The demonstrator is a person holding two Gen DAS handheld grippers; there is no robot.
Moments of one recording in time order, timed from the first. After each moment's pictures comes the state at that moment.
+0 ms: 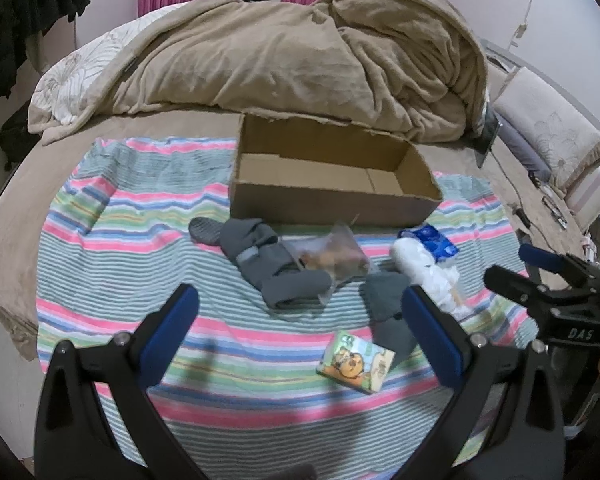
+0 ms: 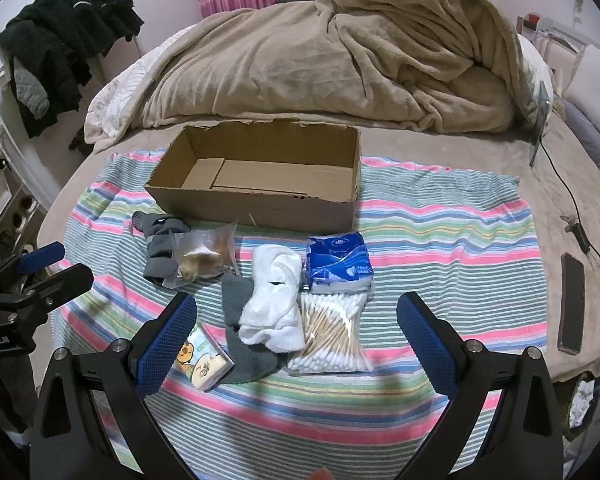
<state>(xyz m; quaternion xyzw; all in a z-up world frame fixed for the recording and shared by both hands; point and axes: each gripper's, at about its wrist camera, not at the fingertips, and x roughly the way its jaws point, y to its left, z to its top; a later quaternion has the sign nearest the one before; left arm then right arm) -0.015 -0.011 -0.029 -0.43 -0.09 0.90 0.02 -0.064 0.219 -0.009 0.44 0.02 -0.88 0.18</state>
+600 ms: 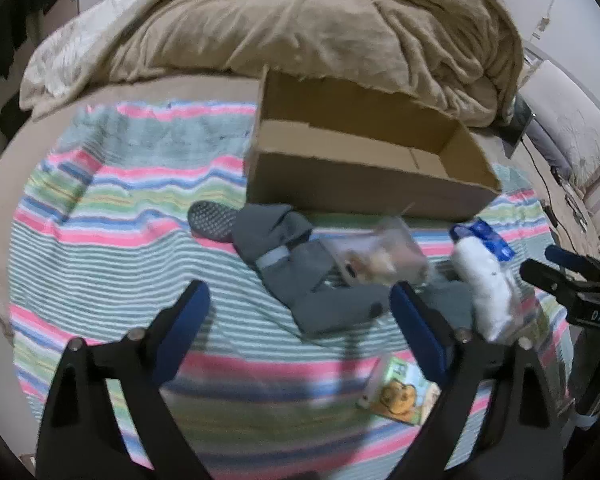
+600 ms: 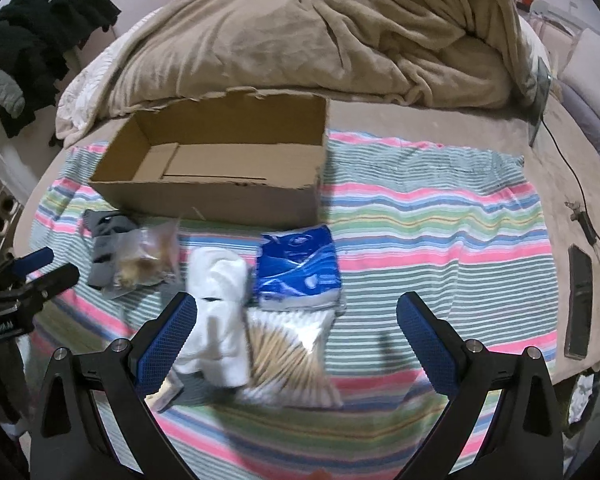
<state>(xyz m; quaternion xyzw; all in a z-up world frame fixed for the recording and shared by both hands) -0.065 -0.033 -0.092 -0.47 -0.10 0.88 0.01 -0.115 0.238 -0.059 0.48 0.03 -0.87 0.15</state>
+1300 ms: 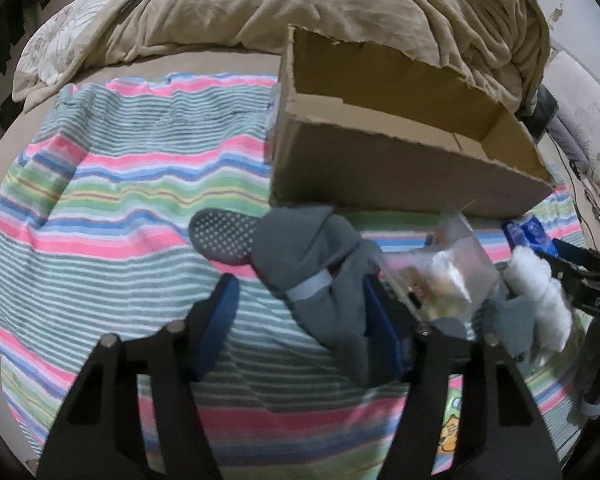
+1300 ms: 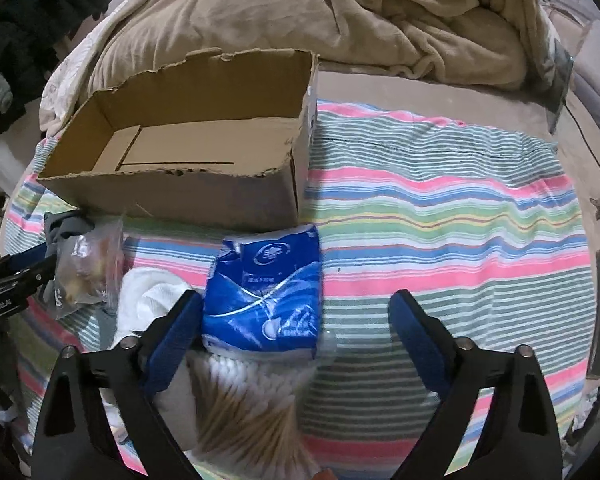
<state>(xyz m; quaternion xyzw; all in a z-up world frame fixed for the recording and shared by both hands) -0.099 -0.045 -0.131 -0.48 -0.08 0.87 -0.01 -0.153 0.233 -0.105 0.50 0.03 -0.85 0.16</state>
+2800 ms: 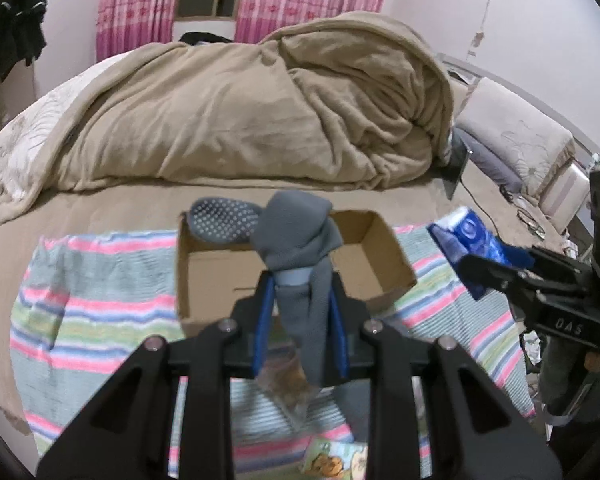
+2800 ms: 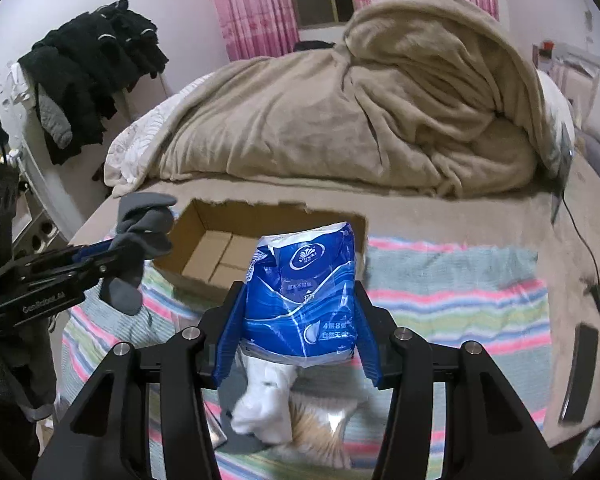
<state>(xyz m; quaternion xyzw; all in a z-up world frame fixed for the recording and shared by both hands) -0.107 0.006 0.009 -0.37 -0.07 0.92 0.11 -0.128 0.225 0.029 0.37 0.00 -0.90 0.23</state>
